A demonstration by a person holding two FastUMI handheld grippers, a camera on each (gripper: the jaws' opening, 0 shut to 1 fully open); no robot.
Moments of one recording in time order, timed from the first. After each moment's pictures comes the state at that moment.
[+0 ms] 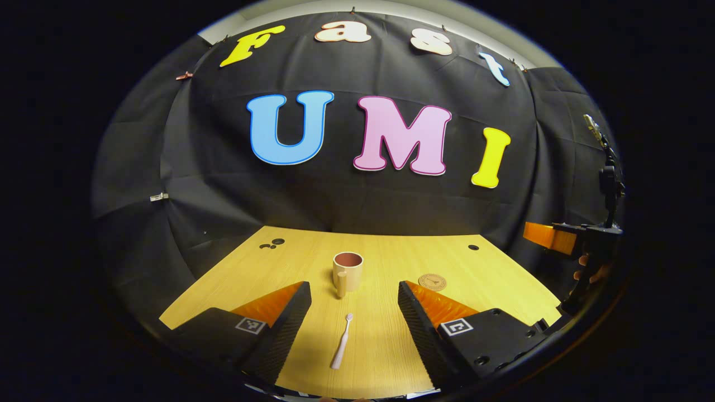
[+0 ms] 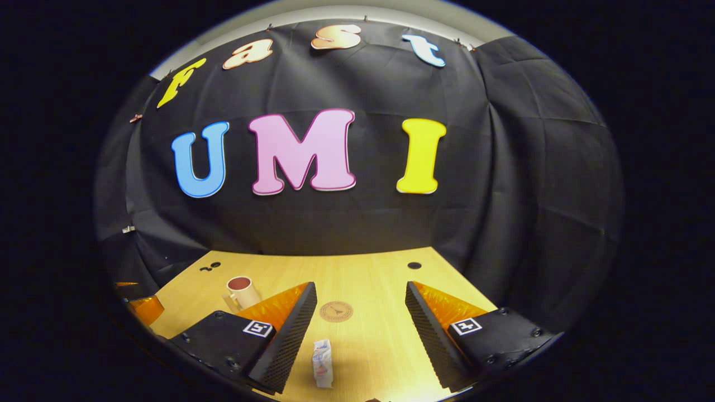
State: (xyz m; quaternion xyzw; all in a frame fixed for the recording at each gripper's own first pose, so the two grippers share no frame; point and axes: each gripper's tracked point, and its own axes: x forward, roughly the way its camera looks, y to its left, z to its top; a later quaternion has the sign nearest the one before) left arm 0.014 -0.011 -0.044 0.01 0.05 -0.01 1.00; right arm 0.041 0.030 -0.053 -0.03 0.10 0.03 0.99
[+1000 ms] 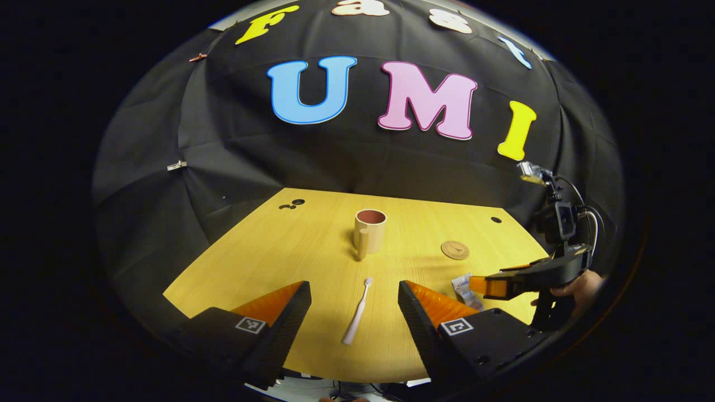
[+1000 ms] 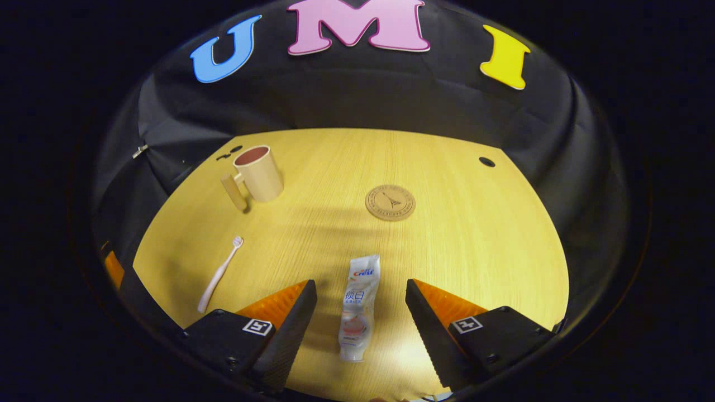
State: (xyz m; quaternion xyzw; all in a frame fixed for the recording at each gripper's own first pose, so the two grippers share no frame) left arm 0.006 0.013 -0.109 -0.01 0.14 0.06 0.99; right arm 0.053 0.087 -0.281 -0.10 0.39 0.12 0.91
